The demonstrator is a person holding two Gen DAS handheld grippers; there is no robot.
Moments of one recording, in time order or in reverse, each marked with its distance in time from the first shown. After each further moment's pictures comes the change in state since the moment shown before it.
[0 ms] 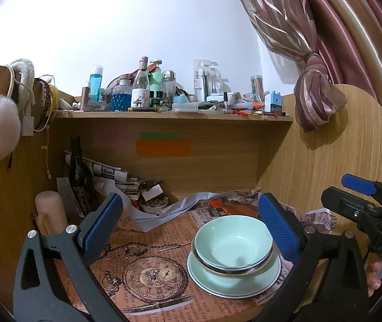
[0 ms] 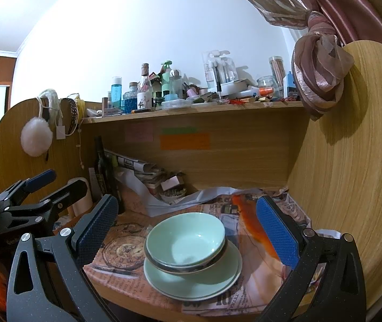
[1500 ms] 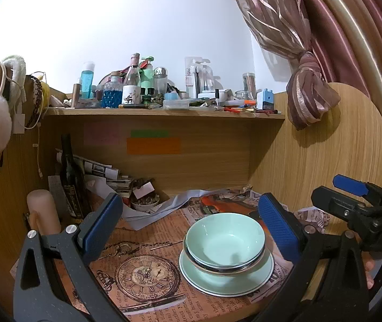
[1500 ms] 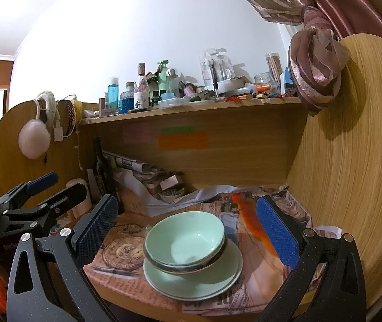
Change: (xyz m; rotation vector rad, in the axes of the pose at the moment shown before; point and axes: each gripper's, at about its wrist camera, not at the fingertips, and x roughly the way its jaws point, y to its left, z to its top) left arm 0.003 -0.010 0.001 -0.005 0.015 -0.034; right arm 0.003 0.003 -0.002 0.024 0.006 -0.017
